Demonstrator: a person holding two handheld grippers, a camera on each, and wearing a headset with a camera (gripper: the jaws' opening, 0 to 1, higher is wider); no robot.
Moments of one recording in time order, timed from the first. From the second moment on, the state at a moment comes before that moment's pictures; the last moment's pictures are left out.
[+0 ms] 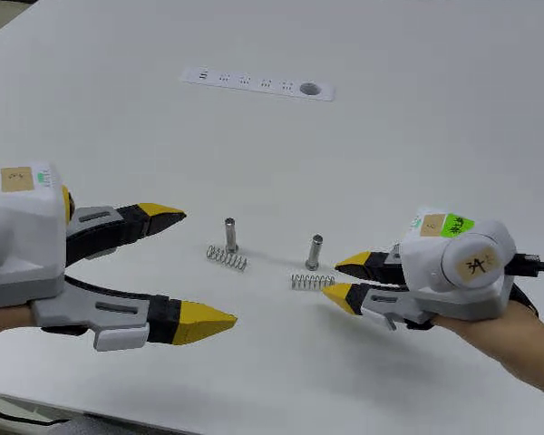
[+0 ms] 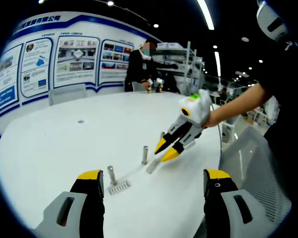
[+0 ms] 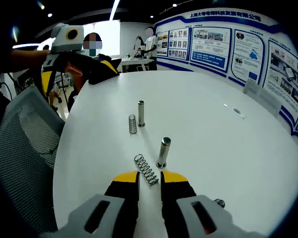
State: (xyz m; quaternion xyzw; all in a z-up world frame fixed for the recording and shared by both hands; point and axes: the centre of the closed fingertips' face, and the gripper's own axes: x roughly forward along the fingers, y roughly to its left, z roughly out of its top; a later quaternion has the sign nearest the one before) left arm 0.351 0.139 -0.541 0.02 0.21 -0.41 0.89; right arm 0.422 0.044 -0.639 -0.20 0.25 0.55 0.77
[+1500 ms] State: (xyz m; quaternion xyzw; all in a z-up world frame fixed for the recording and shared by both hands) left arm 0.328 0.085 -0.552 0.06 0.22 -0.50 0.83; right arm 0.331 0.067 -0.568 -0.20 0.22 0.67 0.68
